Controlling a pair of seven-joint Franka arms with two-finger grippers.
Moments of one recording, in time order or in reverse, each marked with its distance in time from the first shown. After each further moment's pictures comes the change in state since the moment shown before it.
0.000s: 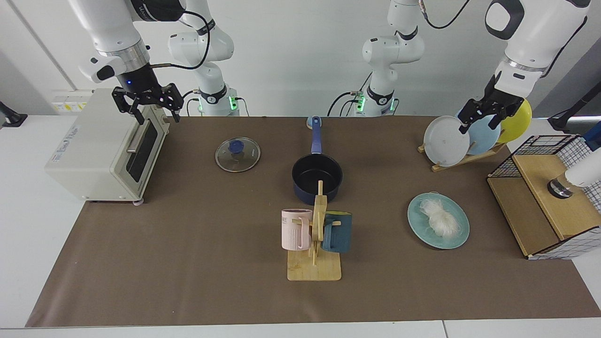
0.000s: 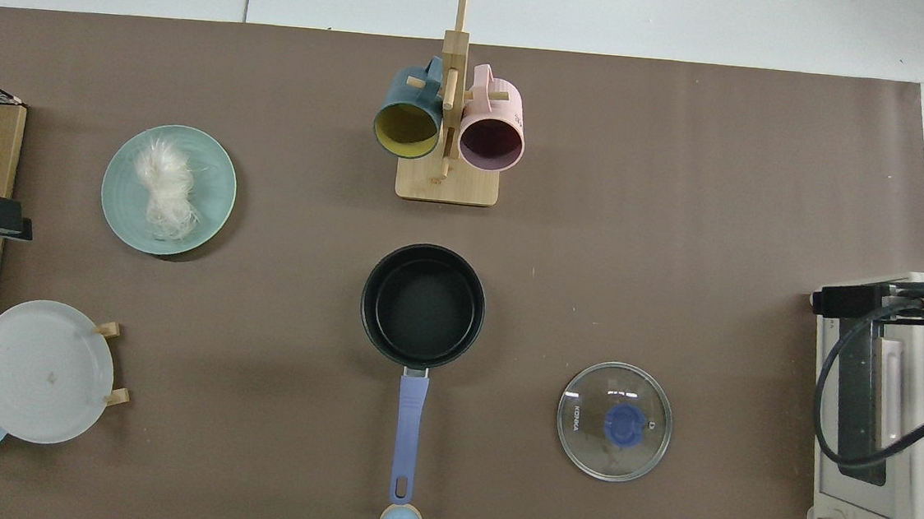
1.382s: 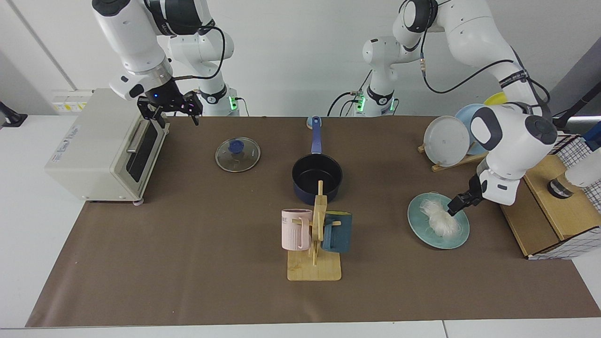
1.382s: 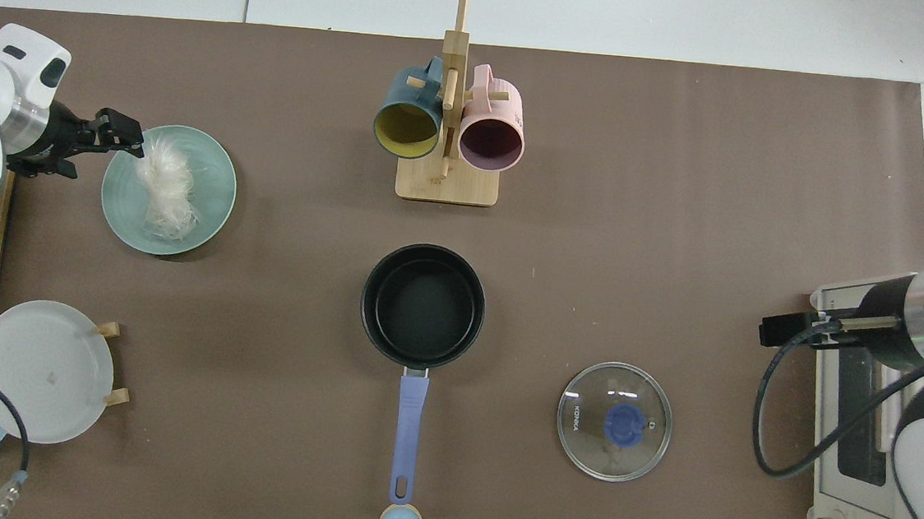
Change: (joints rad) left arm 0.043 0.559 -0.079 0.167 -0.024 0.352 -0.244; right arm 0.094 0.008 0.012 -0.100 0.000 -0.012 0.058
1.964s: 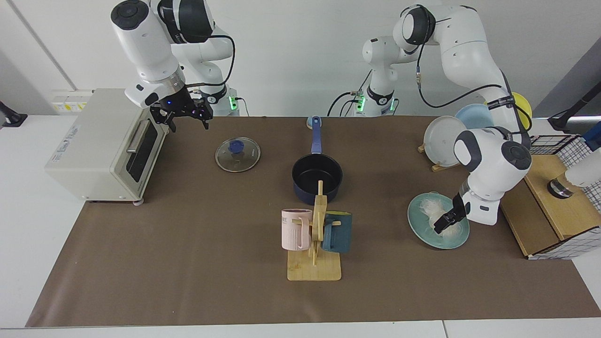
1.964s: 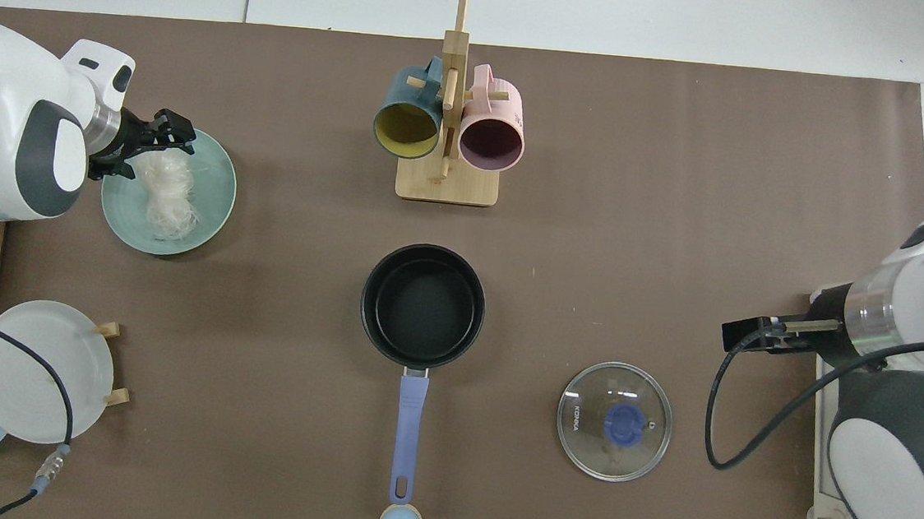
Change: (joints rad) left arm -0.019 0.050 -0.003 0.000 0.000 0.055 -0.068; right arm 0.002 0.000 -0.001 -0.030 0.000 0.003 0.012
